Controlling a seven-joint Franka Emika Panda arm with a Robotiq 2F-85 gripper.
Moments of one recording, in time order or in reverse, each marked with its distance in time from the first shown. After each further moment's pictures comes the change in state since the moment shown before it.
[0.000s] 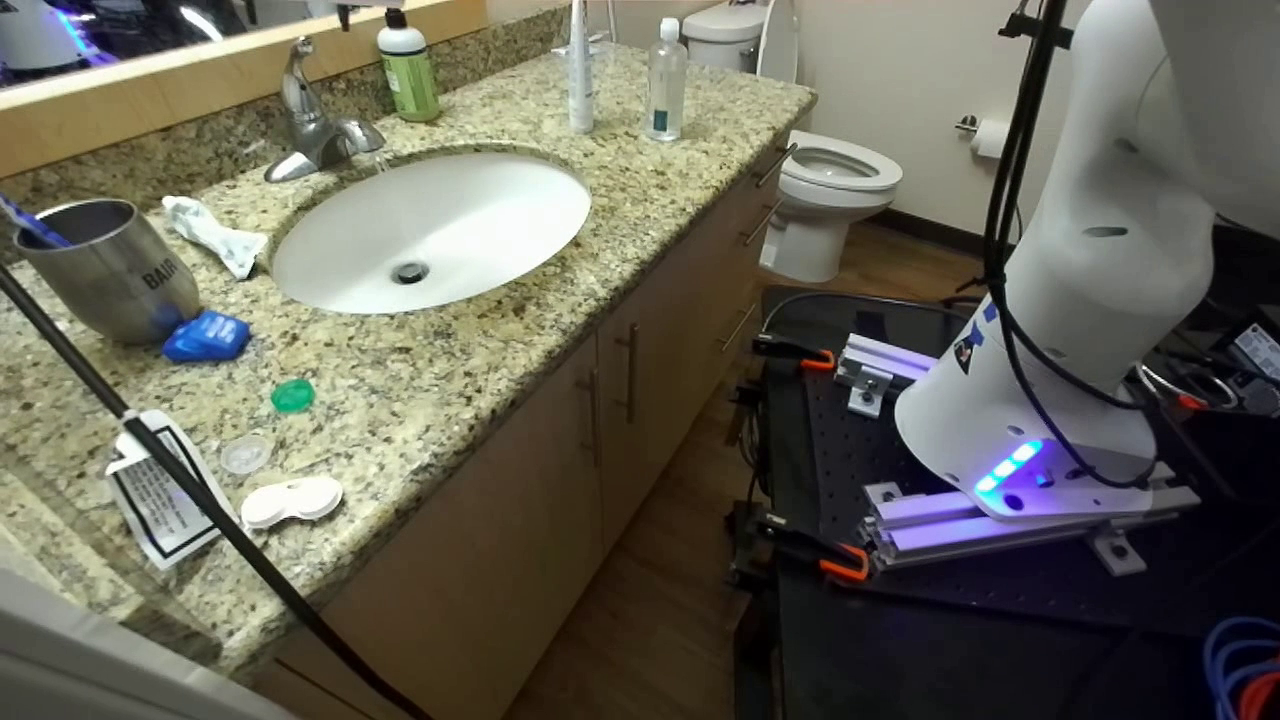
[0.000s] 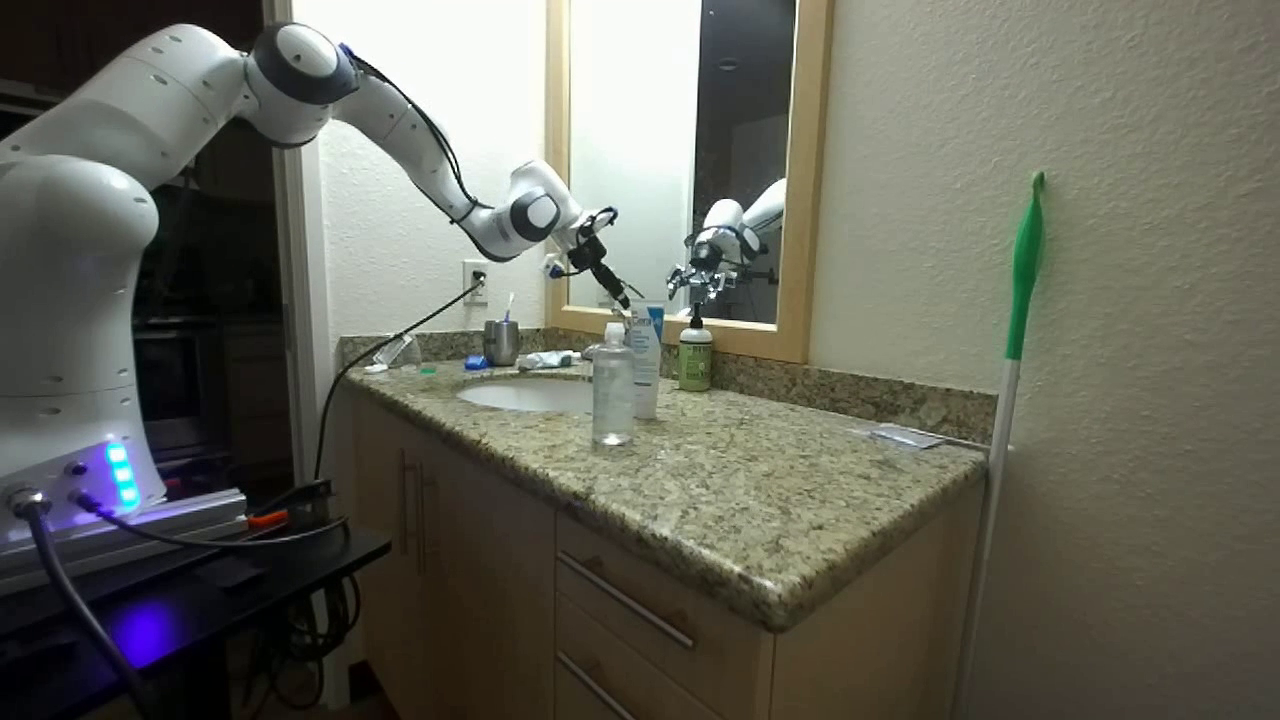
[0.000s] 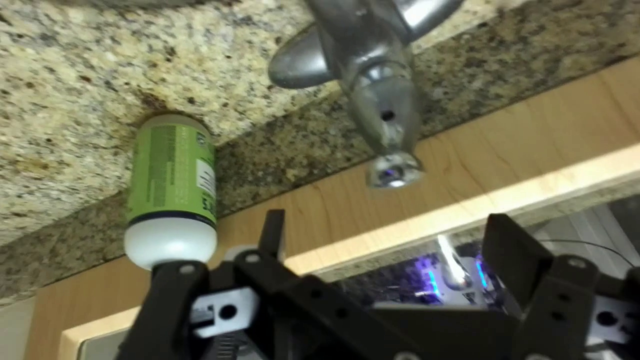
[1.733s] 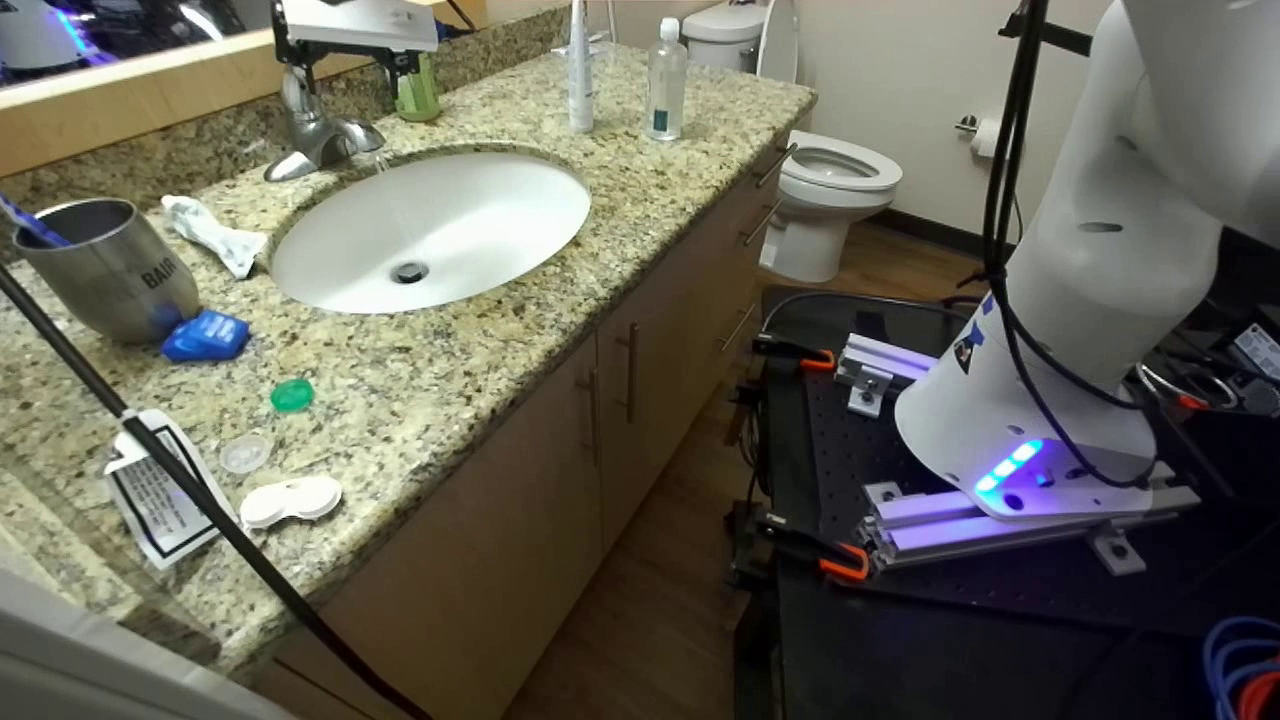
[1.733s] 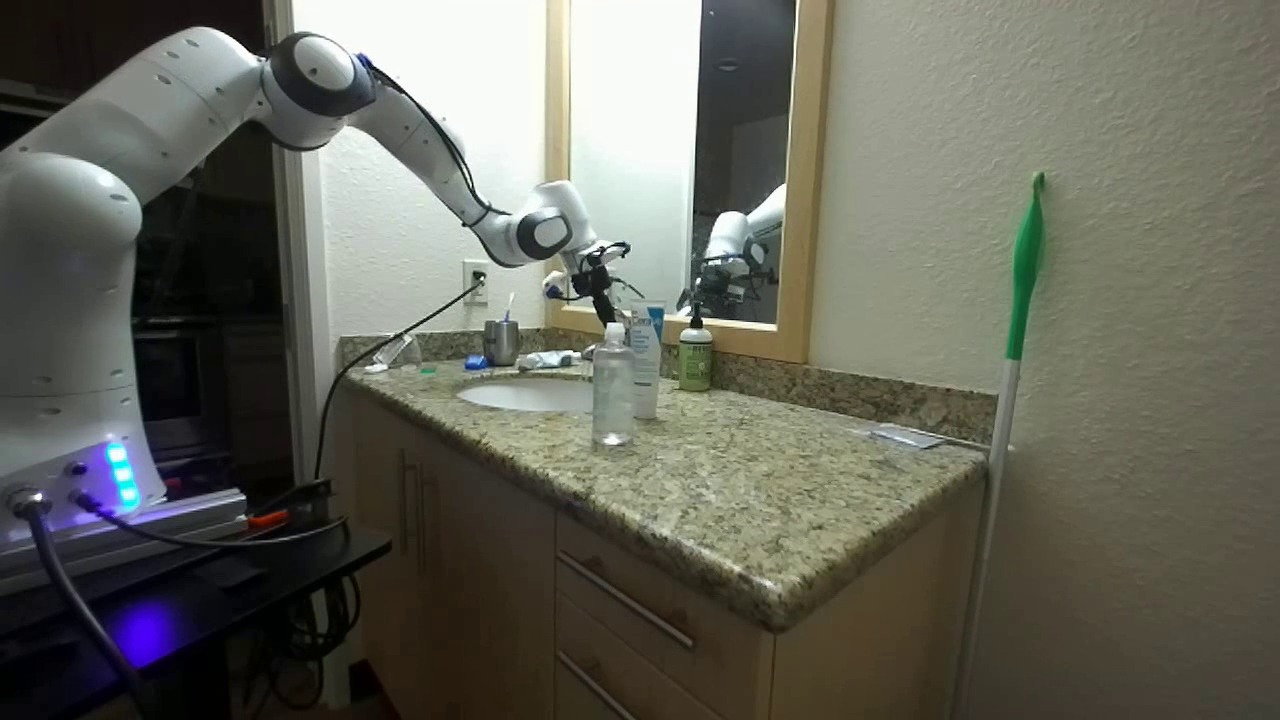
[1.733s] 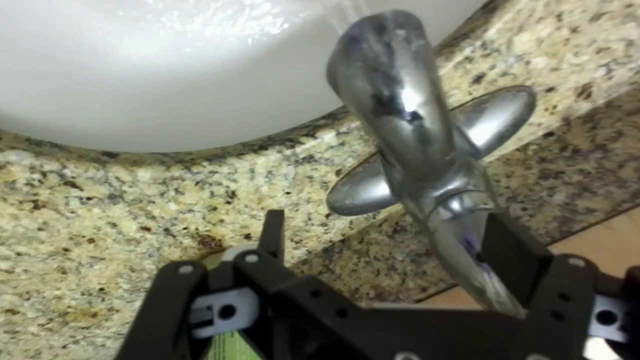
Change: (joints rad) arm -0.164 0.023 0.173 0.018 0.131 -0.168 -0.077
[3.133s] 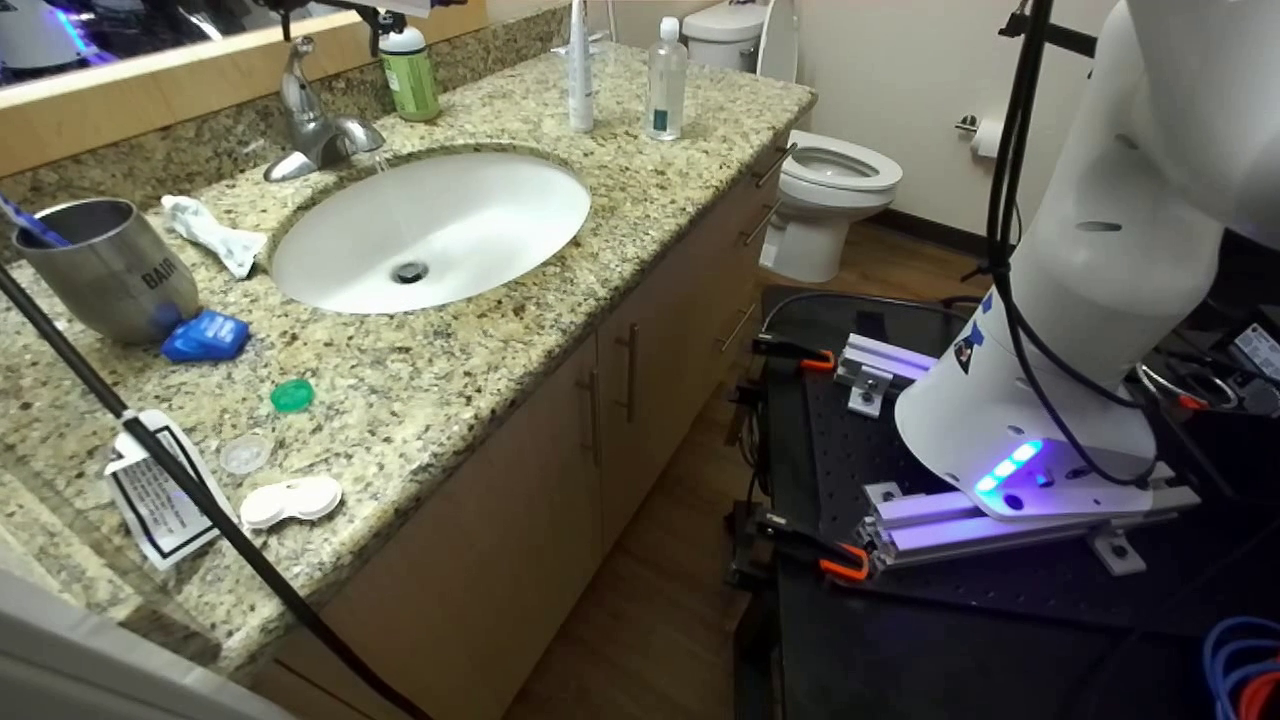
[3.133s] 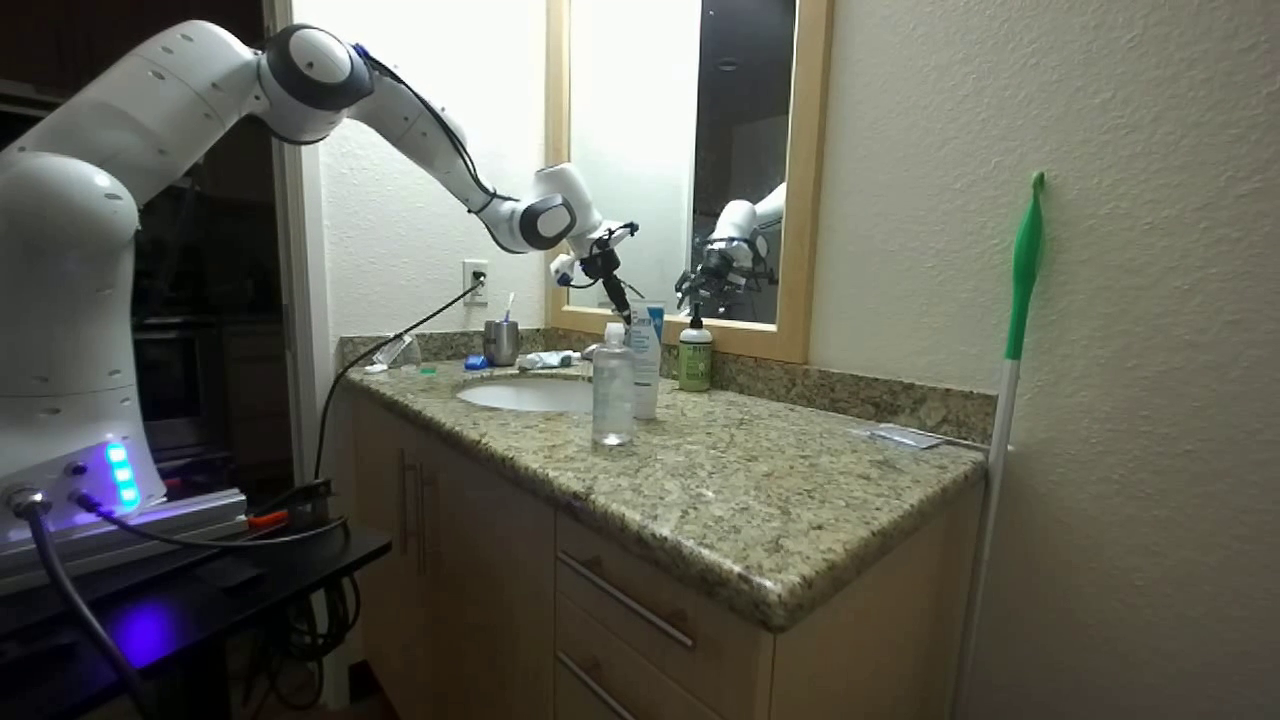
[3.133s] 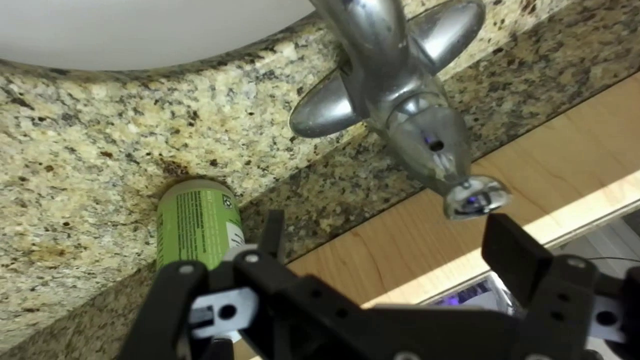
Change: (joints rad) arm -0.026 -0.021 0.008 0.020 0.063 0.084 -0.074
